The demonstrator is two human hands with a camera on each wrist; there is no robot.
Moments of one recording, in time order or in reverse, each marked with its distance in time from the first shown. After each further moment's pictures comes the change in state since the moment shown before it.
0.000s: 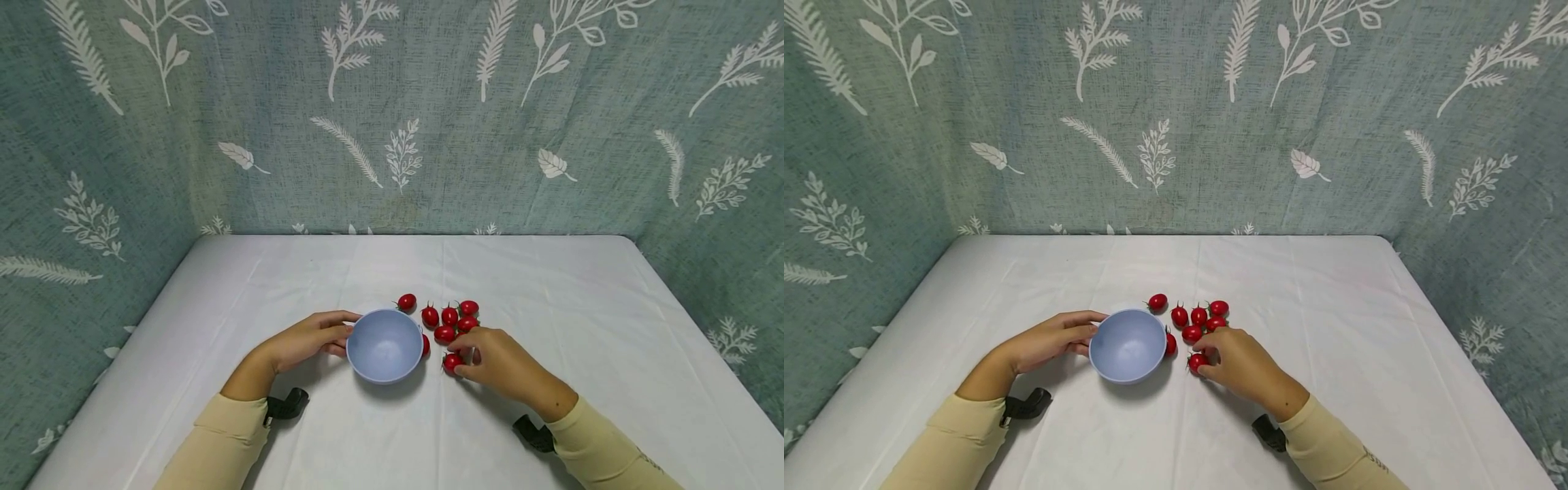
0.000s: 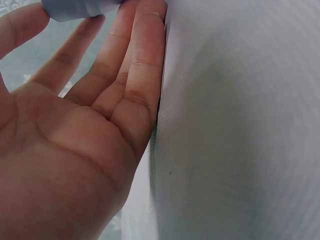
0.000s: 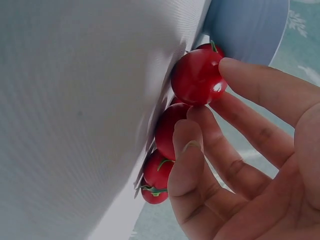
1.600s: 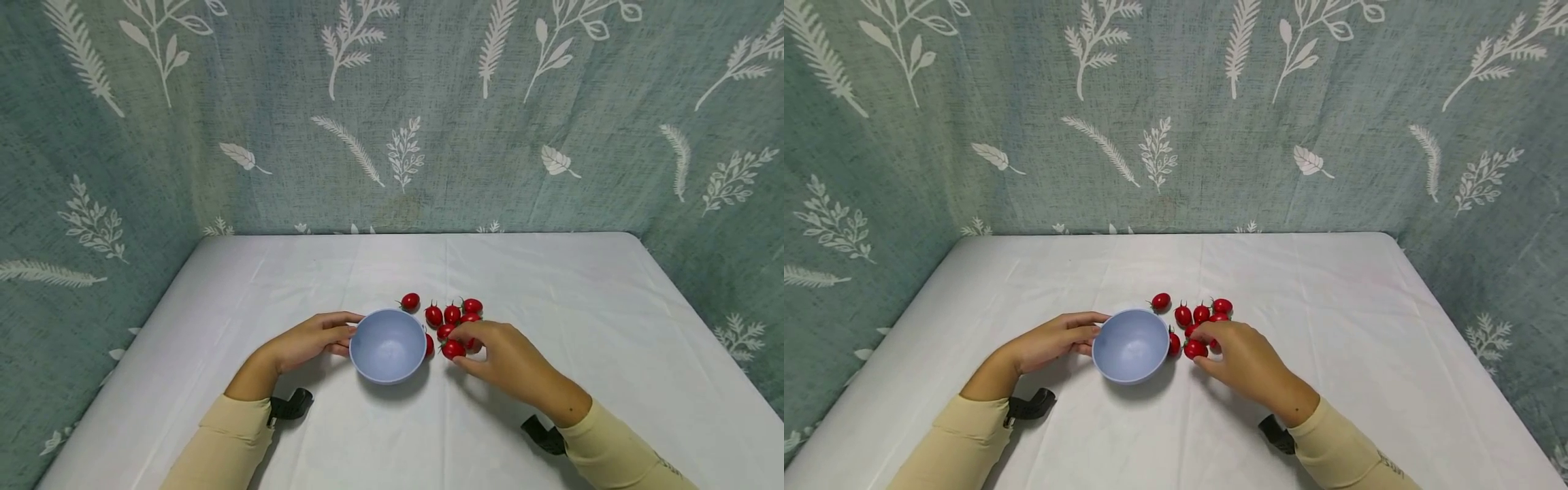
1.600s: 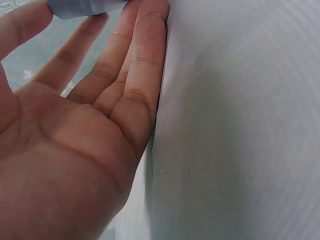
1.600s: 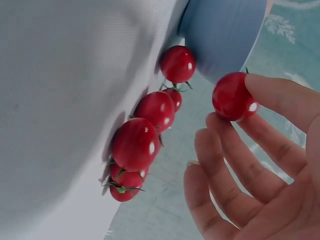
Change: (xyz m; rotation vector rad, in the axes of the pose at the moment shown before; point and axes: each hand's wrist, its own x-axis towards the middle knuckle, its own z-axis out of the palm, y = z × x) left_hand 0.000 -0.001 -0.002 0.011 -0.006 -0.011; right_hand -0.010 -0.017 -0.009 -0.074 0.150 -0.144
